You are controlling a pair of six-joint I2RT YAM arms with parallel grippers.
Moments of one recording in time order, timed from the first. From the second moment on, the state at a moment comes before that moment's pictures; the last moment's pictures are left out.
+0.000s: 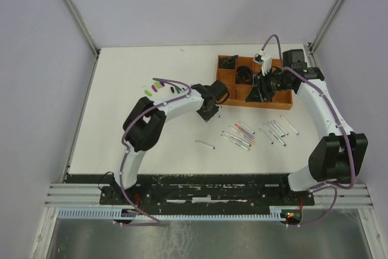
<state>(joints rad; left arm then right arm) -0.81 2.13 1.64 -0.79 -0.32 -1.52 0.08 1.50 1.37 -0.88 -0.79 -0.35</state>
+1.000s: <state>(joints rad) -0.79 2.27 1.84 -0.96 -0.33 -1.57 0.05 1.51 1.34 -0.88 -0.88 -0.37</state>
